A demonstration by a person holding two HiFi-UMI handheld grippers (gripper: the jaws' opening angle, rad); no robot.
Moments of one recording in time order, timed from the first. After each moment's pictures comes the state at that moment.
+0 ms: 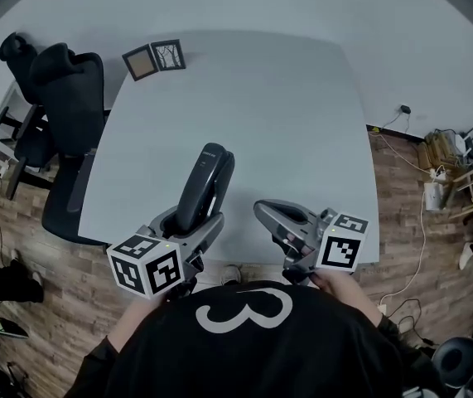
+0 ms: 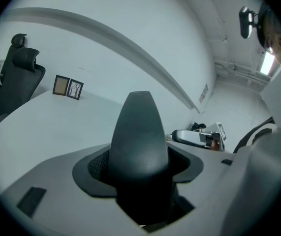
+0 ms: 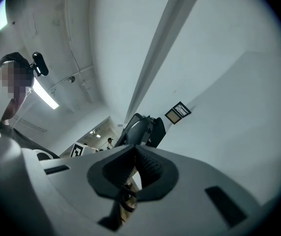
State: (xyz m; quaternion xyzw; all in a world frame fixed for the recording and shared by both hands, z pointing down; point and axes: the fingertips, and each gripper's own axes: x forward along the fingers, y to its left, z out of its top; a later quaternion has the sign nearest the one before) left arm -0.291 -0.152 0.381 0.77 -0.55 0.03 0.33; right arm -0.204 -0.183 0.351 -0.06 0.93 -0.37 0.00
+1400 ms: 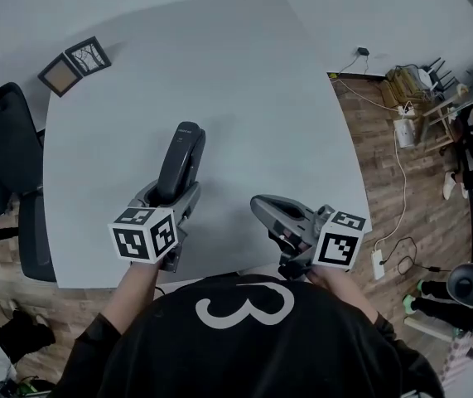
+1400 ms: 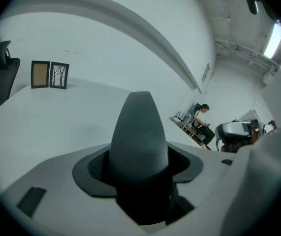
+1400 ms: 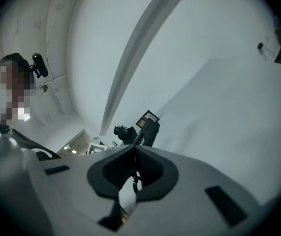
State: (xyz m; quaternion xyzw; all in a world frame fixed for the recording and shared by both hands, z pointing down) left arm -0.300 -0.279 0.488 0.78 -0.51 0.14 0.33; right arm -0.161 -0.241 0.410 -0.21 0.88 -0.42 0.02
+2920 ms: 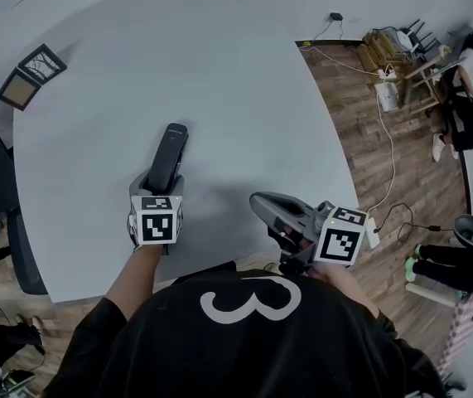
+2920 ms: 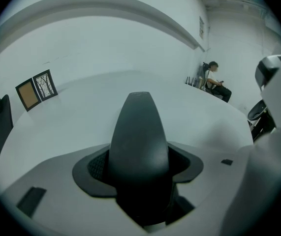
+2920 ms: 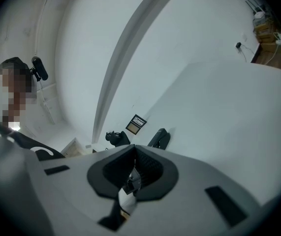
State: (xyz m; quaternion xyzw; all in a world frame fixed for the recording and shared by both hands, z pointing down) left arm -0.272 -0.302 0.590 0.74 -0.53 0.34 0.24; right arm -0.100 -0.237 0.435 -0.26 0.84 -0.46 0.03
